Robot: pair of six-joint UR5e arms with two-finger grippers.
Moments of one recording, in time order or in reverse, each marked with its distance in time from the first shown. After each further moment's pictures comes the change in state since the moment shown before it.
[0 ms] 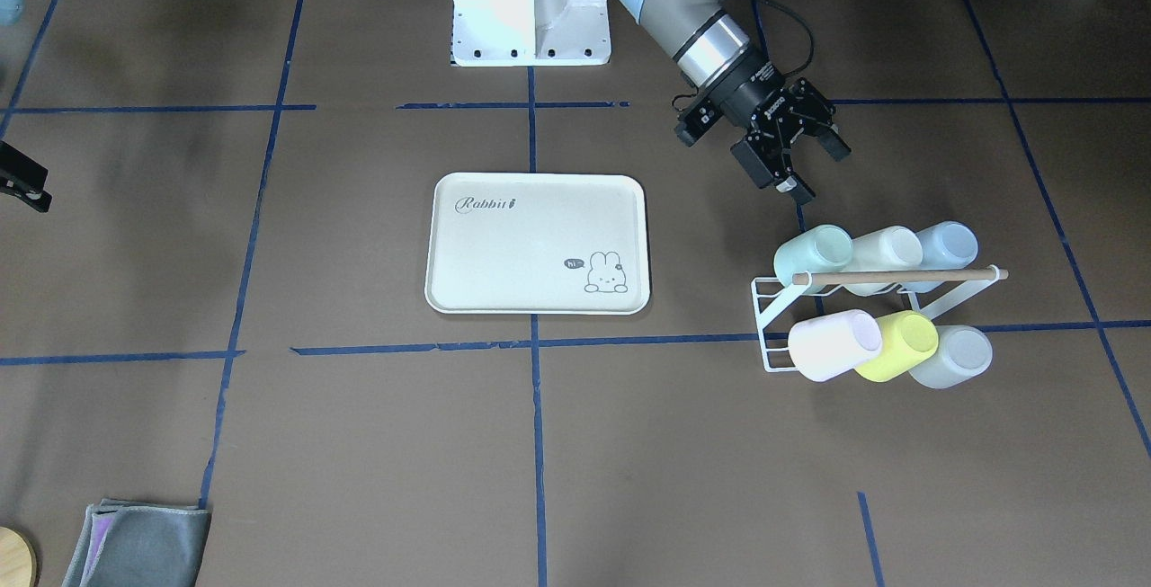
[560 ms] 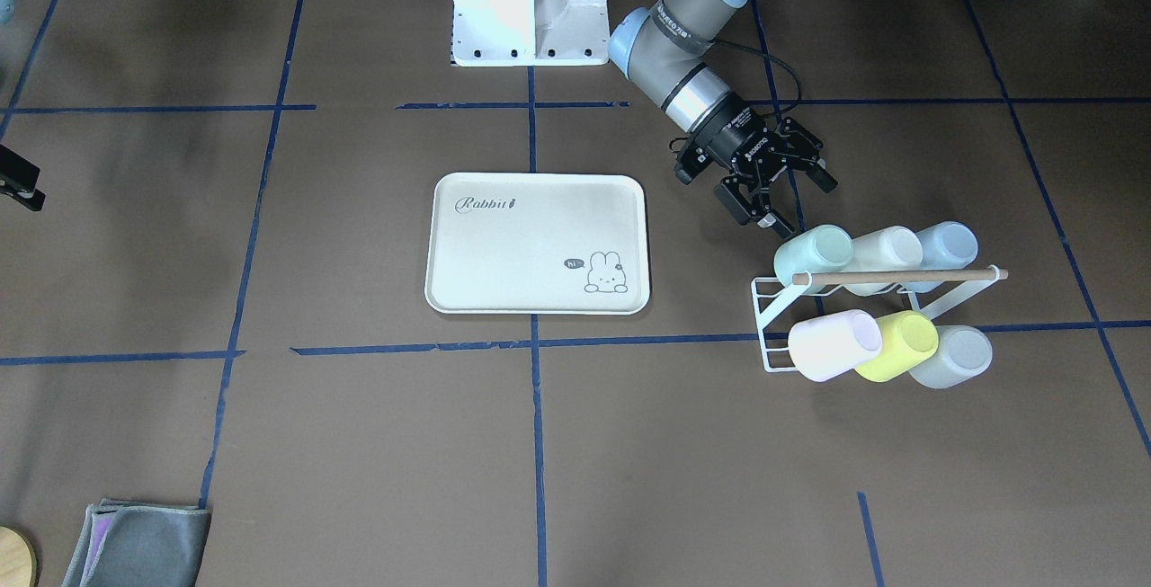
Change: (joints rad) left arm 0.024 -0.023 0.174 -0.021 0.084 0.003; right arm 0.013 -0.005 -0.001 0.000 0.012 0.000
